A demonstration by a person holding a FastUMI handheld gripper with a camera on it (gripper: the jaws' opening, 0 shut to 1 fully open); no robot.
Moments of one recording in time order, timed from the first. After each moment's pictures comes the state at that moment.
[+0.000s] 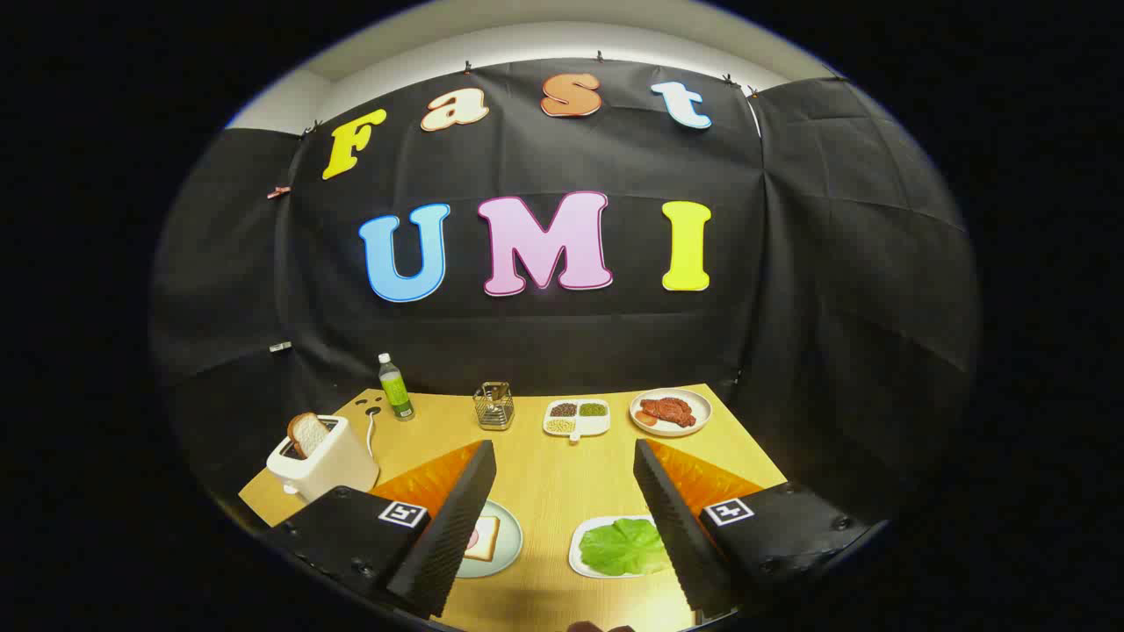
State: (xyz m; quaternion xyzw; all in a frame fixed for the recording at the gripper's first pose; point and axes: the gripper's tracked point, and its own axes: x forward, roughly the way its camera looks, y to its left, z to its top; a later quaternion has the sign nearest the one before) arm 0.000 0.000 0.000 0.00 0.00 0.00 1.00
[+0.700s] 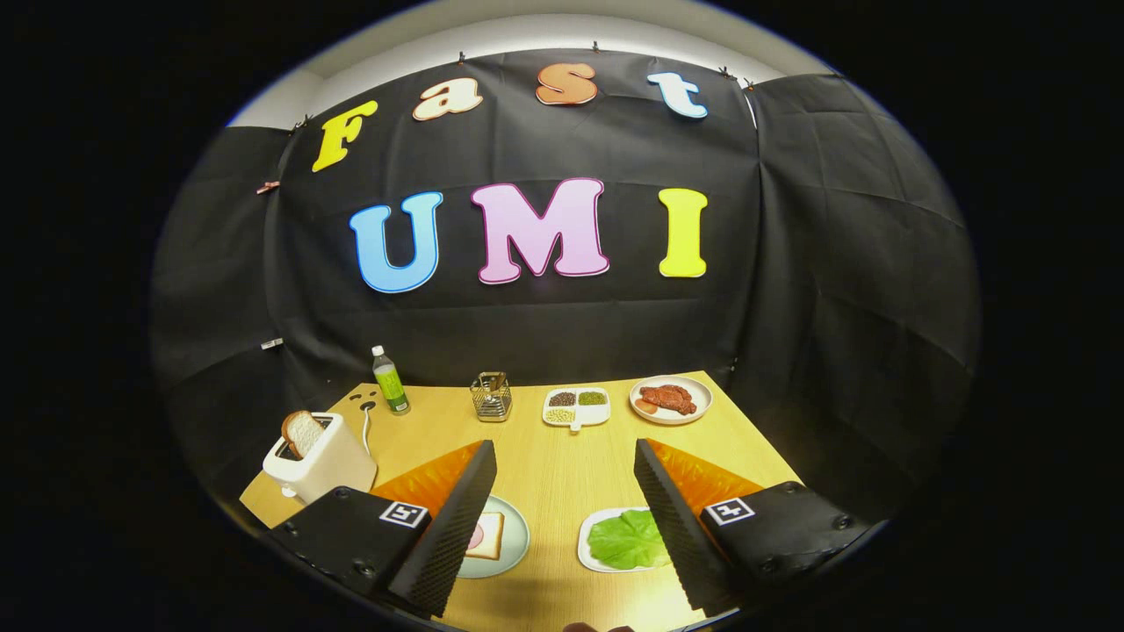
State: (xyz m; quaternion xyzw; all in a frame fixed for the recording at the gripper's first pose) arm 0.011 0.013 -0.011 0.00 0.02 -0.01 1.00
